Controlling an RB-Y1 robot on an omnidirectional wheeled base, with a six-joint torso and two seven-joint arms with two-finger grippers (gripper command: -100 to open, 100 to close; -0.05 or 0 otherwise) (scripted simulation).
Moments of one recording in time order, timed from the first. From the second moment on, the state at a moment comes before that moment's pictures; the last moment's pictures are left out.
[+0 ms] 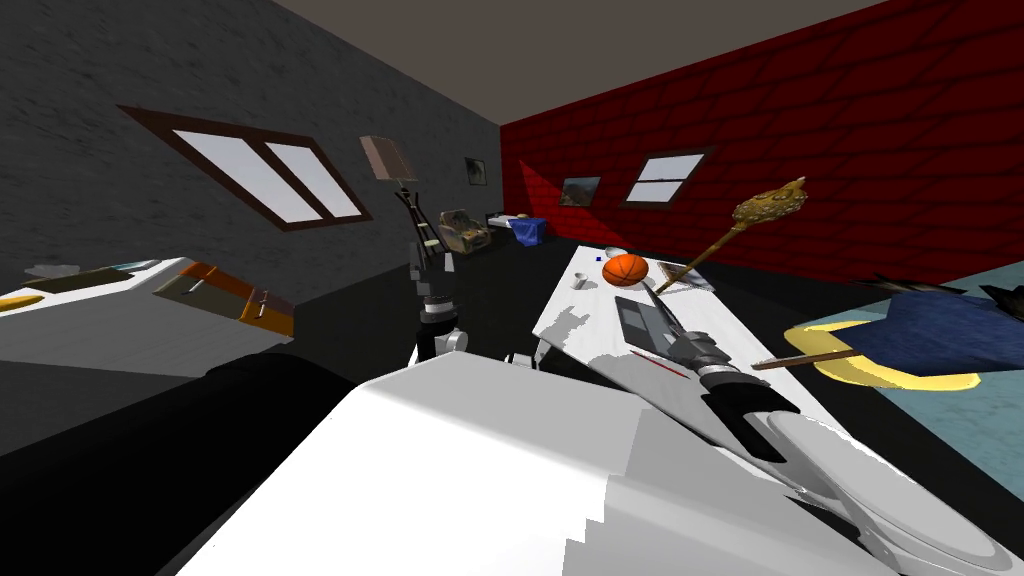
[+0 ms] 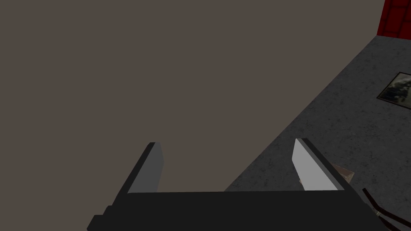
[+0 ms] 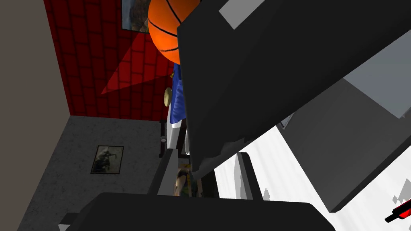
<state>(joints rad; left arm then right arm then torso) 0.45 -0.03 -0.01 -2.32 0.06 -0.61 0.06 0.58 -0.87 -0.25 -1.80 1.15 -0.06 1.21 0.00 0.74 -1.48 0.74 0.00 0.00</state>
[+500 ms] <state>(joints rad) 0.45 -0.03 -0.01 -2.32 0.06 -0.61 0.06 0.62 -0.96 -0.28 -1.82 1.13 -0.05 1.18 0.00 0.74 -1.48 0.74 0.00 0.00</state>
